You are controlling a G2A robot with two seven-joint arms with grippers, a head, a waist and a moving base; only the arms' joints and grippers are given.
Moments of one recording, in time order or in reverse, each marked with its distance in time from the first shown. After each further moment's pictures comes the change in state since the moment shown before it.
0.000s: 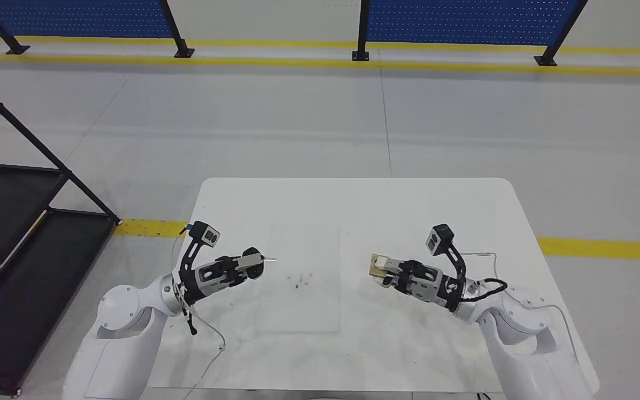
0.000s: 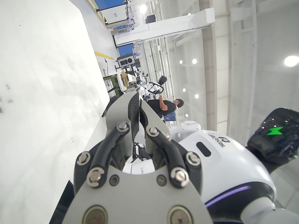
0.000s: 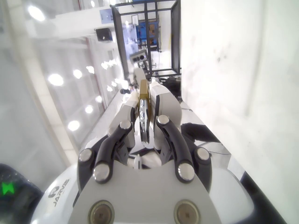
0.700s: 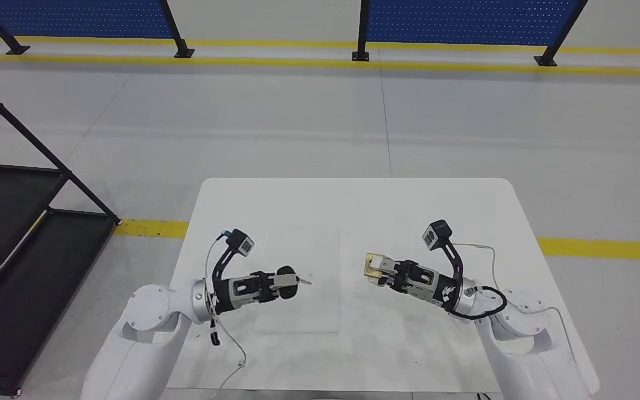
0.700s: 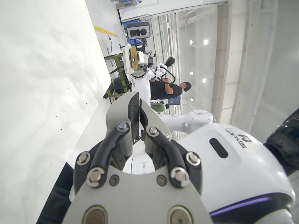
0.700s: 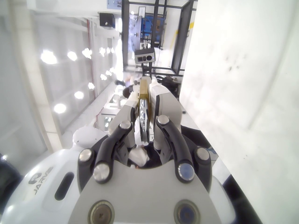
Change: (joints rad) left arm -0.006 0.001 0.157 -0.111 0.128 0.057 0.040; right arm 0.015 0.005 -0.031 -0.008 -0.035 -0.128 0.001
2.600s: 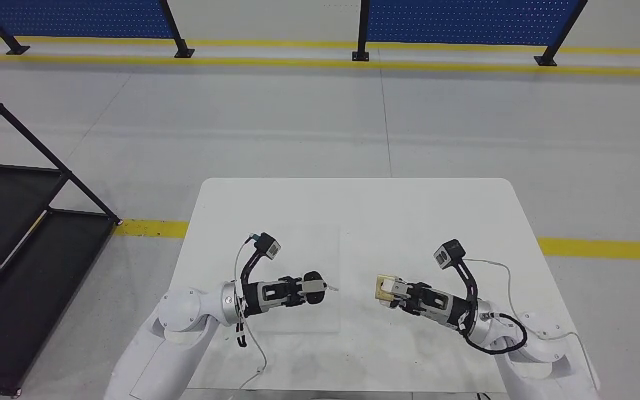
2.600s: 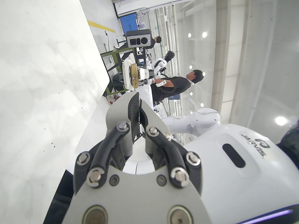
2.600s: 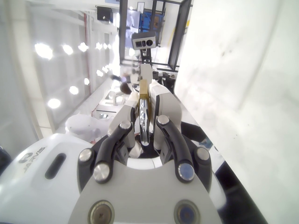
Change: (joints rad) left arm -0.048 0.001 0.153 0.011 0.037 -0.059 0.100; right arm -0.140 0.037 0.080 -0.069 0.002 -0.086 0.065
